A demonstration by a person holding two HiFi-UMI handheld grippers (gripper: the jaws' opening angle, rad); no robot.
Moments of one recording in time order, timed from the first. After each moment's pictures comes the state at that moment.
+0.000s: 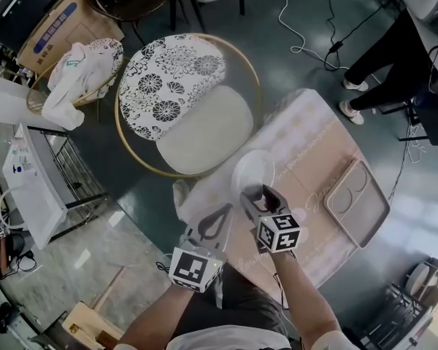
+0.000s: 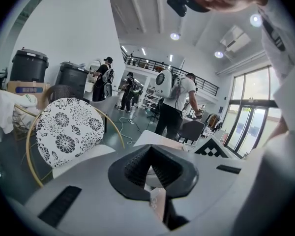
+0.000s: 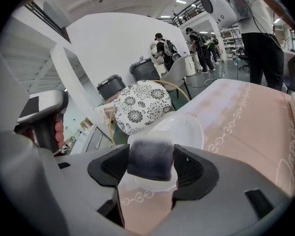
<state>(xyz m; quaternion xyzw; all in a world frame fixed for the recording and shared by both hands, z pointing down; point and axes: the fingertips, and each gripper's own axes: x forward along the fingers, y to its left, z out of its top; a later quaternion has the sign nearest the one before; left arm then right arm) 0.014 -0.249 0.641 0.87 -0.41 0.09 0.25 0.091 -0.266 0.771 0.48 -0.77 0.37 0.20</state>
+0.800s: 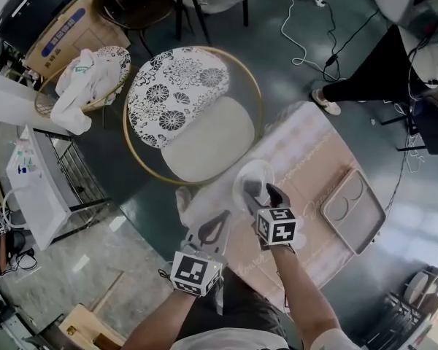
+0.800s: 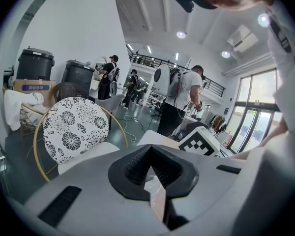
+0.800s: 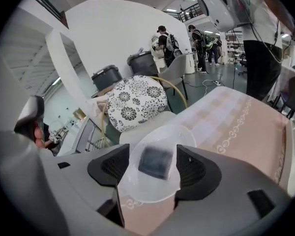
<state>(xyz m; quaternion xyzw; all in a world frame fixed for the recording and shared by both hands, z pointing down) 0.004 -0.251 0.633 0.86 -0.43 0.10 0.27 0.097 -0.297 0.767 0.49 -0.75 0.35 0.27</state>
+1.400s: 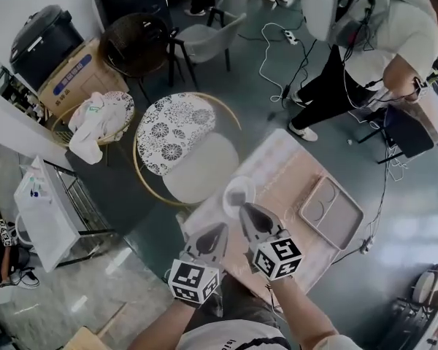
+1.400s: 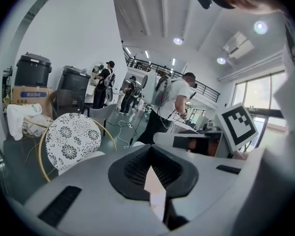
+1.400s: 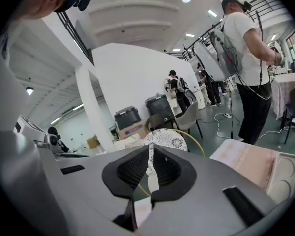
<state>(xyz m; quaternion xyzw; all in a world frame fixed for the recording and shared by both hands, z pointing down) 0.010 -0.211 0.521 0.87 -0.41 0.07 0.27 0.066 -0.257 0.526 0.50 -0.83 0.24 0.07</state>
